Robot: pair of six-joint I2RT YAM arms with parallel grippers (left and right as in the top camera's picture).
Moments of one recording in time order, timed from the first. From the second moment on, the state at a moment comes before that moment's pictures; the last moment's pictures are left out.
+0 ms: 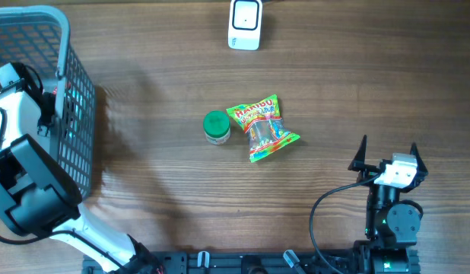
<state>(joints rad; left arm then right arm) 0.54 1.97 1.41 -0.76 0.03 -0.78 0.00 0.03 0.01 0.02 0.23 -0.14</state>
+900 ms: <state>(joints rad) 0.55 1.26 1.71 -1.10 -0.02 -0.76 0.00 0.03 0.01 0.02 0.23 -0.14</state>
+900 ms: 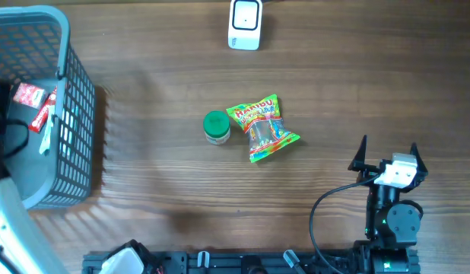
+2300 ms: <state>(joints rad) 0.62 1.97 1.41 -0.88 0.00 0.25 0.00 0.03 0.01 0.02 0.23 -0.14</state>
